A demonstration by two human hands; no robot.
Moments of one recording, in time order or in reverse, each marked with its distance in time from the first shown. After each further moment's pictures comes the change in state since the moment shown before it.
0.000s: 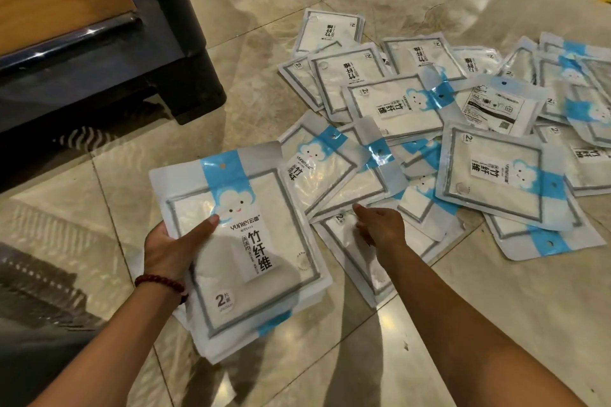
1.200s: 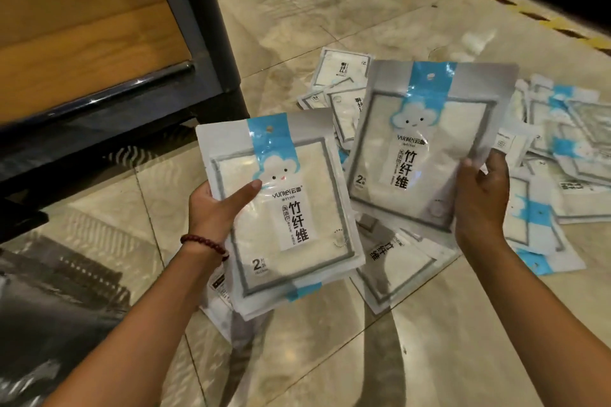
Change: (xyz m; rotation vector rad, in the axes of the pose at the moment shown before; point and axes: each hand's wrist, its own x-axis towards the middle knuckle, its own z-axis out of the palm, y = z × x) left_hand -0.029 0.092 0.027 0.005 -0.123 0.172; right_hand -0.081 -0.122 -0.077 0.089 0.274 -0.733
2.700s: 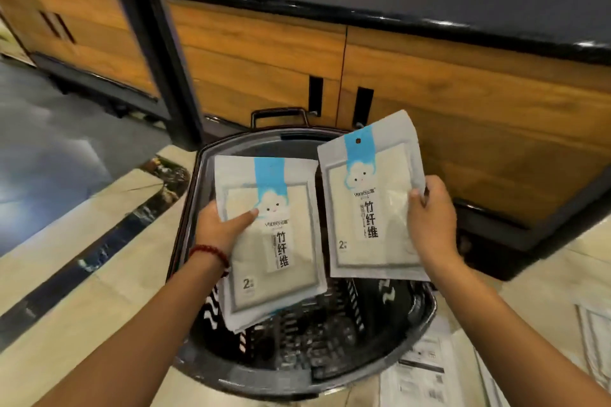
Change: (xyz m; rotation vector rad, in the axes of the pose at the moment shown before) left_hand -0.187 0.120 -0.370 -0.049 1.018 0.092; right_hand -0.295 -0.287 0.273 -0.115 -1.139 -0.484
